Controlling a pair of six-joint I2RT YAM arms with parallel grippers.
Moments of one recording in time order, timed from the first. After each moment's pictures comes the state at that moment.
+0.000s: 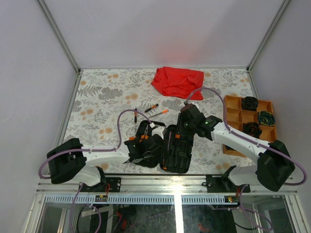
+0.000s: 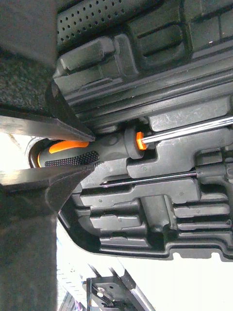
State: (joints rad) left arm -1.13 1.41 0.64 -0.06 -0.06 -0.87; right arm 0.73 1.32 0.88 -0.48 0.06 0.76
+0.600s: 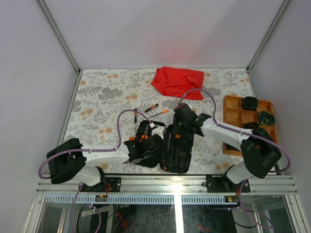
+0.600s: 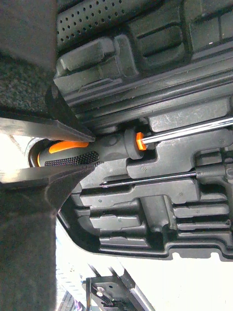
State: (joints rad) left arm -1.13 1.41 0.63 -0.05 -0.06 -0.87; right arm 0.73 1.51 0.91 -0.38 0.03 0.78
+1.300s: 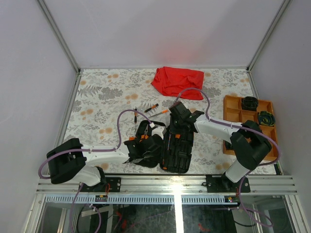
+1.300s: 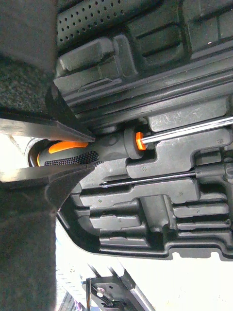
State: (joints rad) left arm -1.13 1.41 0.63 -0.05 -0.06 -0.86; right arm 0.74 1.63 0.98 -0.37 0.01 0.78
